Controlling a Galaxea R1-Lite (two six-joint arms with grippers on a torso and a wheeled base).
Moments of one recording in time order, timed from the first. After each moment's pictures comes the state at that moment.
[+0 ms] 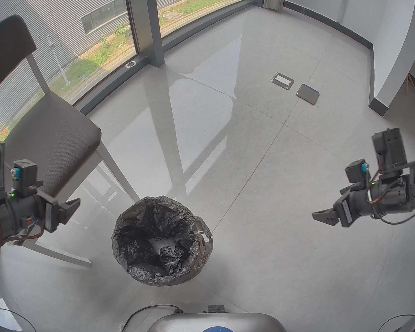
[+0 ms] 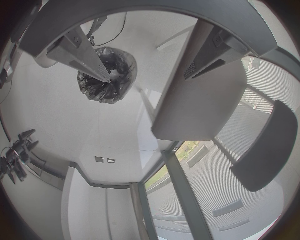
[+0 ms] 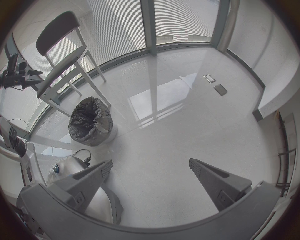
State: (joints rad) left arm -0.24 1.19 -0.69 -0.07 0.21 0.21; right arm 0.32 1.59 -0.99 0.10 0.00 -0.25
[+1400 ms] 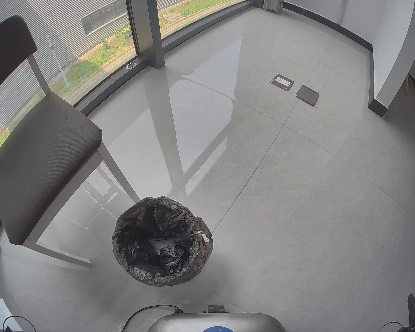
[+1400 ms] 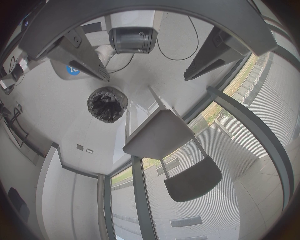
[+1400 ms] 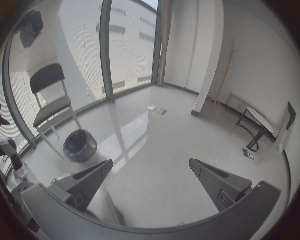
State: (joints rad) left arm 0.08 0.10 -0.85 1.16 0.11 0.03; right arm 0.02 0.07 -0.41 0.50 -0.07 -0.07
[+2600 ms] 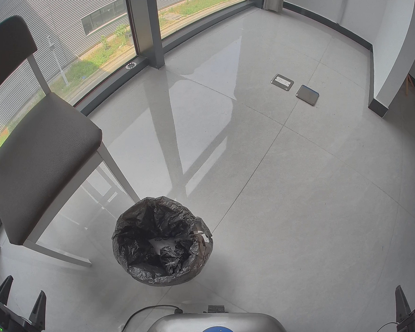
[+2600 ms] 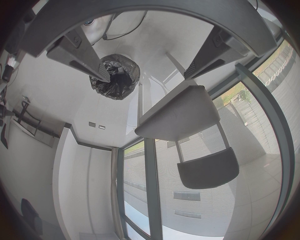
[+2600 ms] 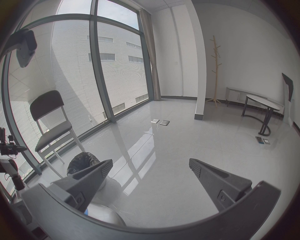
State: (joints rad) left arm 0.08 0.09 -0.02 0.00 -0.06 0.02; right arm 0.00 0.01 -0.02 -0.03 -0.01 0.12
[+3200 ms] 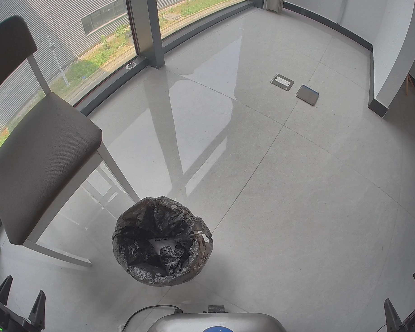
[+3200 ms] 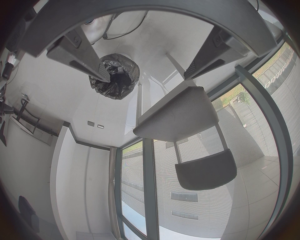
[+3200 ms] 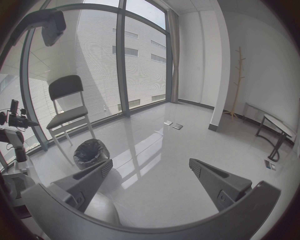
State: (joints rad) left arm 0.08 0.09 -0.02 0.00 -0.04 0.01; right arm 0.00 0.01 -0.02 -0.03 0.15 -0.07
